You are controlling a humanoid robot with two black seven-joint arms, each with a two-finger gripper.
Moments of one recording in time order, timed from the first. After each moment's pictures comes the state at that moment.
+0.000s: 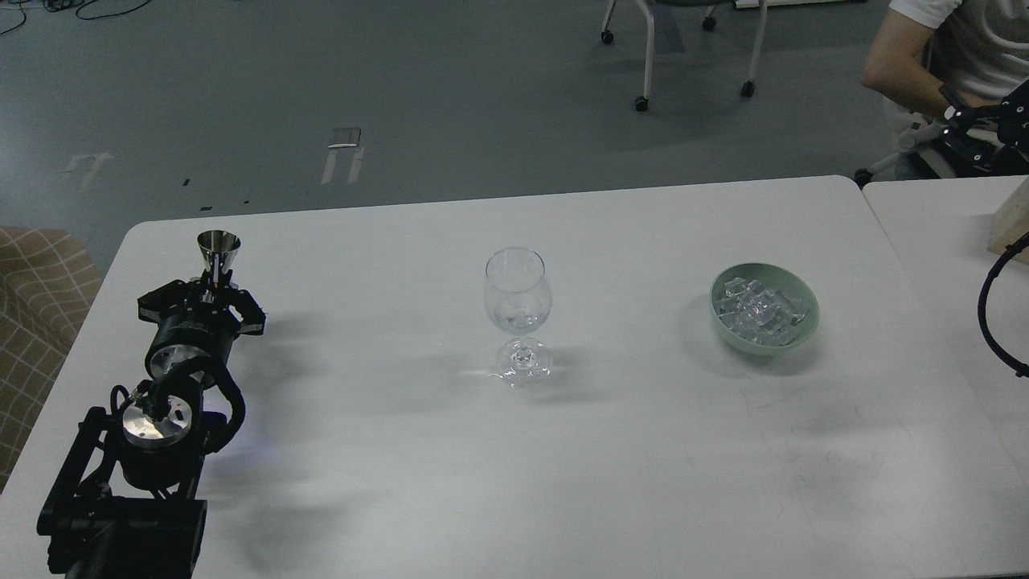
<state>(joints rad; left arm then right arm) -0.19 0.10 -1.63 -1.10 0.08 0.06 -0.03 0.64 -0.56 1.37 0.72 -0.27 0.42 -0.12</state>
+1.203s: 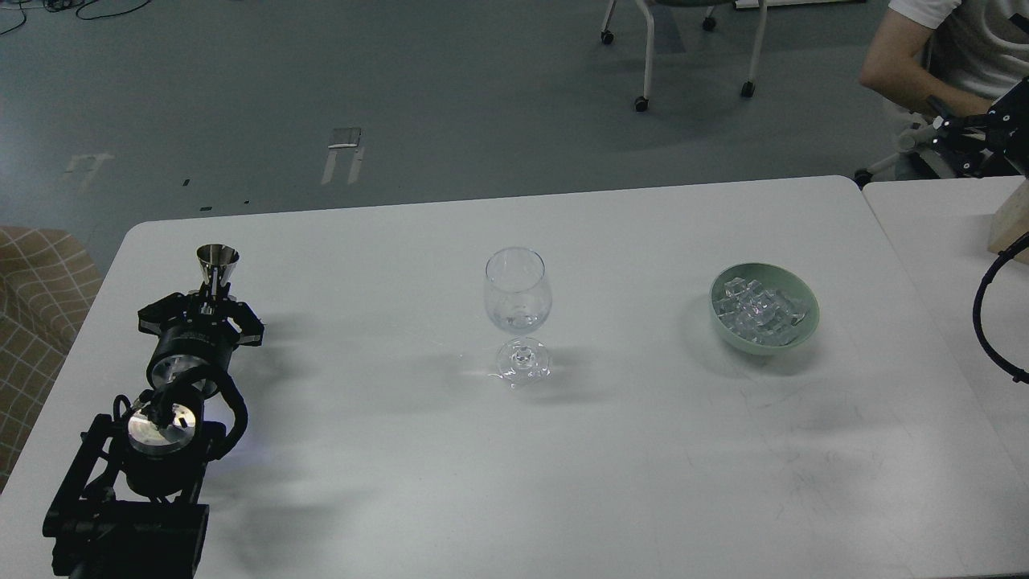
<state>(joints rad) -0.20 0.10 -1.63 -1.05 0.09 0.05 -0.06 0.64 -0.56 1.33 0.72 -0.27 0.42 -0.12</state>
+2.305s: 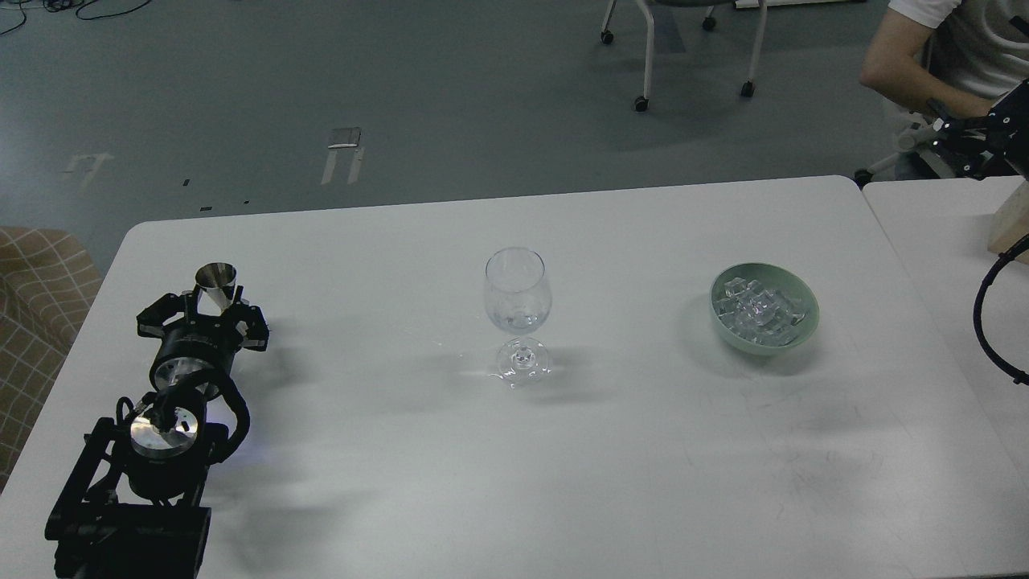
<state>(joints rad) -0.19 0.10 -1.63 -1.05 0.09 0.03 -0.06 0.64 -0.56 1.33 0.72 -0.27 0.42 -0.12</state>
